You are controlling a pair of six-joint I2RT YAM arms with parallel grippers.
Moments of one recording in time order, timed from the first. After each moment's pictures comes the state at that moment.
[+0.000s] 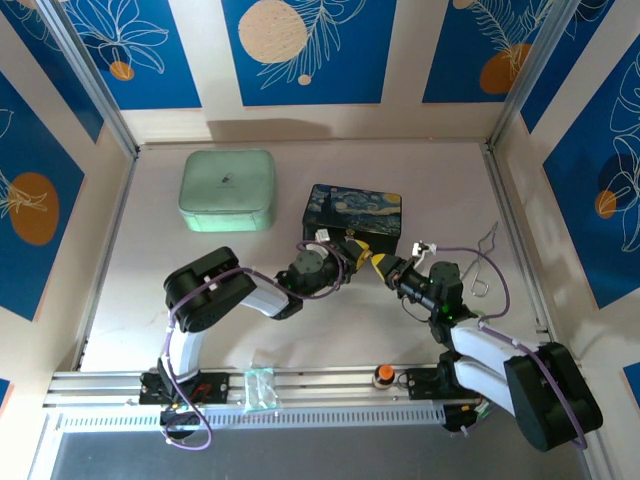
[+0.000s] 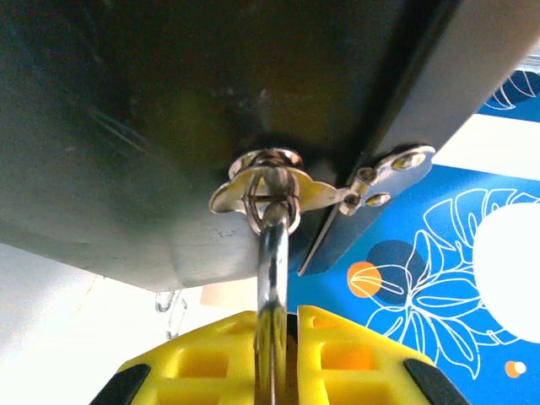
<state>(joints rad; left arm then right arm) -0.97 1.98 0.80 1.11 -0.02 -1.70 0.32 1.01 0.09 0.70 -0.43 1.31</state>
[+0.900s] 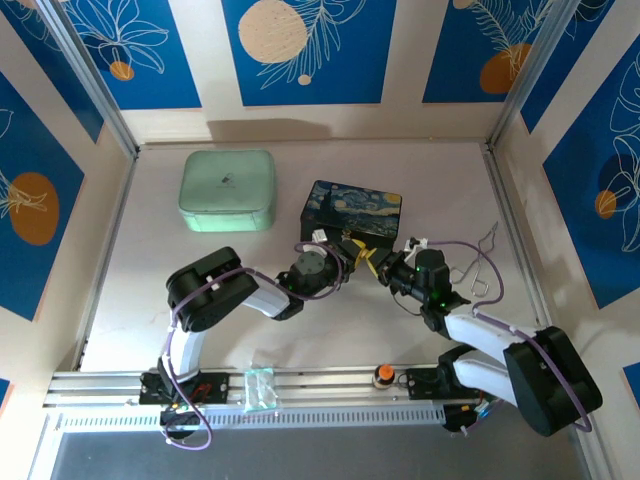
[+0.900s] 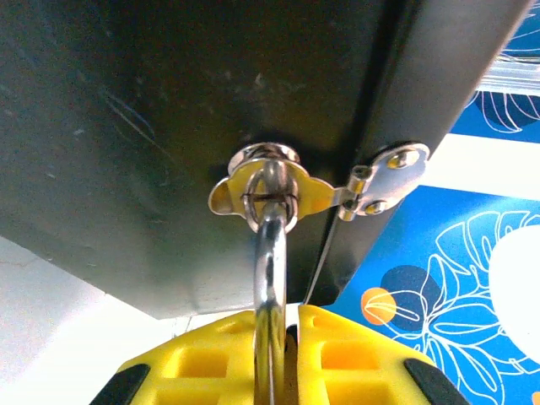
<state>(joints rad) -0.97 1.99 0.80 1.10 -0.09 -1.68 0.41 1.08 0.22 0.52 -0.31 1.34</state>
